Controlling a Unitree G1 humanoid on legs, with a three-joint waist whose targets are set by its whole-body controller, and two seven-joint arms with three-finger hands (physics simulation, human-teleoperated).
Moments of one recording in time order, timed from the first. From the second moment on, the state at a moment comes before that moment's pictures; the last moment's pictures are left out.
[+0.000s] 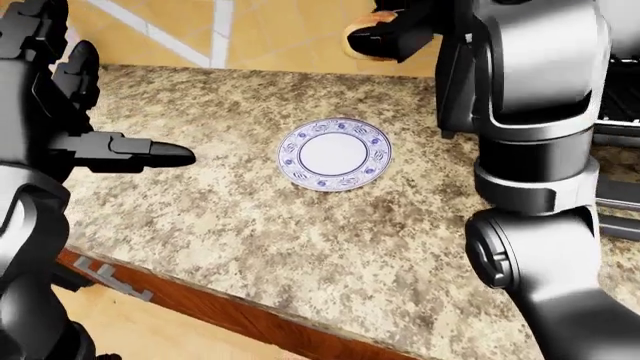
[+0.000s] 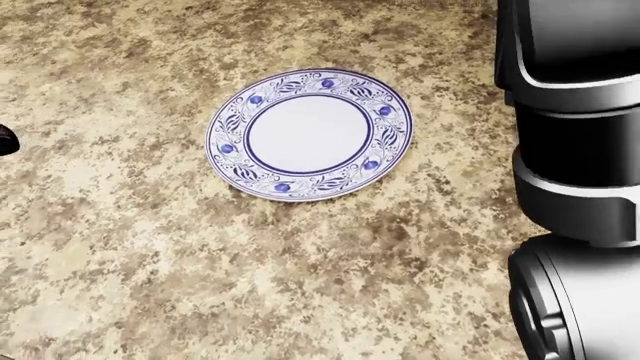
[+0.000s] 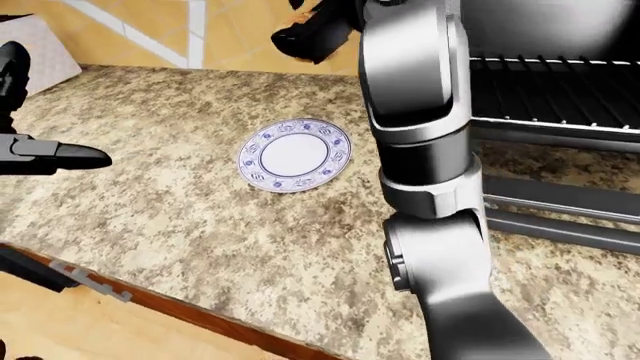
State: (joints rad) left arm -0.57 0.60 0.44 -0.65 -0.31 0.99 -0.06; right arm -1.42 -0.26 0.04 0.15 -0.37 1.06 0.53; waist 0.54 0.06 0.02
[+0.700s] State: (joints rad) left arm -0.56 0.58 0.44 -0.65 -0.28 0.98 -0.08; right arm -1.34 -0.24 -0.05 0.48 -0.43 0.78 0.56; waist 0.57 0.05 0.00
